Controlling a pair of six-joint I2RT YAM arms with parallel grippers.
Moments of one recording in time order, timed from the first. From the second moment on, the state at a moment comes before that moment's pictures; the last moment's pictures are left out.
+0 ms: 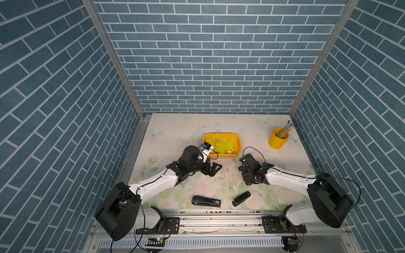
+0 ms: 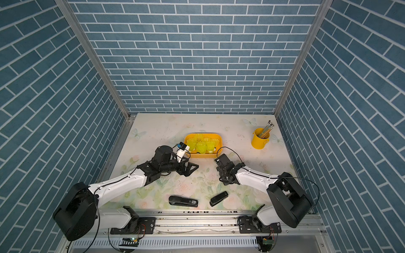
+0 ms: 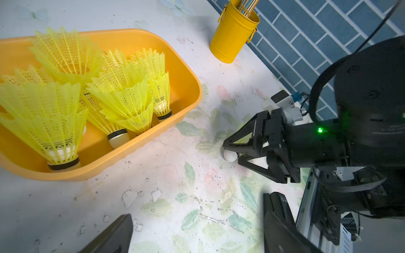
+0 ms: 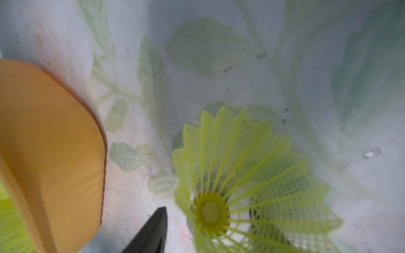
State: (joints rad) left arm -0.64 1.31 0.67 0.06 0.39 -0.26; right arm 0.74 1.43 0.67 -0.36 0.16 1.75
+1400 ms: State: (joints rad) left arm -0.54 1.33 0.78 0.06 0.48 -0.46; right arm 0.70 1.37 0.82 -0.47 0.37 1.36
